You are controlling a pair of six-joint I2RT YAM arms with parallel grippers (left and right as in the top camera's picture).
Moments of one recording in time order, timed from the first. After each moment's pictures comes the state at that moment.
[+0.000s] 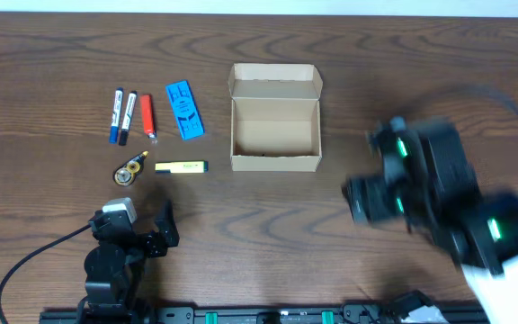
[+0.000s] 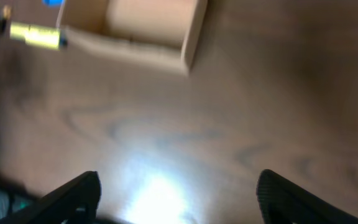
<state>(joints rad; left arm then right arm) -0.07 0.01 0.15 -0.55 0.02 -0.31 0.38 1.02 1.28 -1.31 -0.06 0.19</state>
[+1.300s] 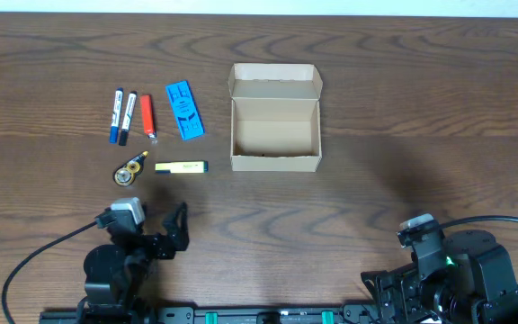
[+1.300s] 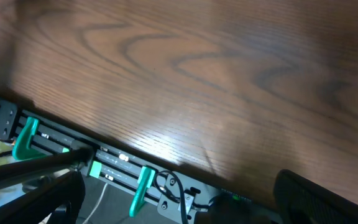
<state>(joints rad) -0.07 0.01 0.14 -0.51 0.27 -0.41 0.38 0.59 1.10 -1.55 -0.15 0.15</state>
